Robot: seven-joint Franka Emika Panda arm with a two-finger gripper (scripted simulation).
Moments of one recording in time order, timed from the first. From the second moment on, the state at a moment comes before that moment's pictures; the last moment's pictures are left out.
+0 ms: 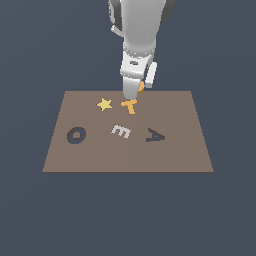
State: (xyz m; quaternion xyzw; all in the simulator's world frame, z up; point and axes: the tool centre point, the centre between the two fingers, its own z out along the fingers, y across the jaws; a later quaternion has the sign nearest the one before) arm -0.159 0.031 0.033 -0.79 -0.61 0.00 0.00
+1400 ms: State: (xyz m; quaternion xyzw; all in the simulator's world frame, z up) arm -0.150 -0.097 0.036 -0.48 -0.88 0.00 0.00
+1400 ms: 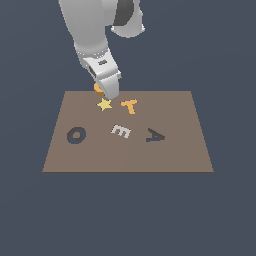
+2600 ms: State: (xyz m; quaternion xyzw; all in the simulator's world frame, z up) arm -0.051 -0.174 0.039 -0.10 -0.99 0.00 0.00
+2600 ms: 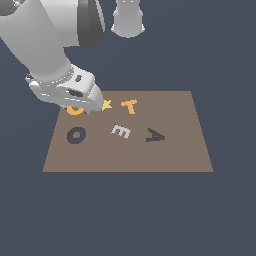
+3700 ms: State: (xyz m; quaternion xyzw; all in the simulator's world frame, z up) arm 0.031 -0.168 0.041 0.15 -0.99 0.00 0.00
